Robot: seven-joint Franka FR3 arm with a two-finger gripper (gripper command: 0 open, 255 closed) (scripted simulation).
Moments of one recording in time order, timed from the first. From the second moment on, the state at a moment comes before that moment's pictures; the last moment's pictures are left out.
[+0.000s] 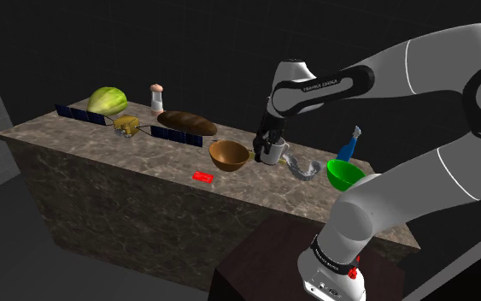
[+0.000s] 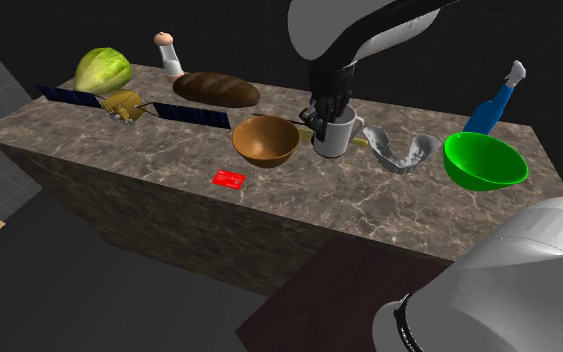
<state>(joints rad) -0.16 -0.48 -0.11 -2.63 -0.14 2.16 -0.18</state>
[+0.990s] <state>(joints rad) -0.12 -0.37 -0.06 -2.38 -0.10 2.02 -0.13</state>
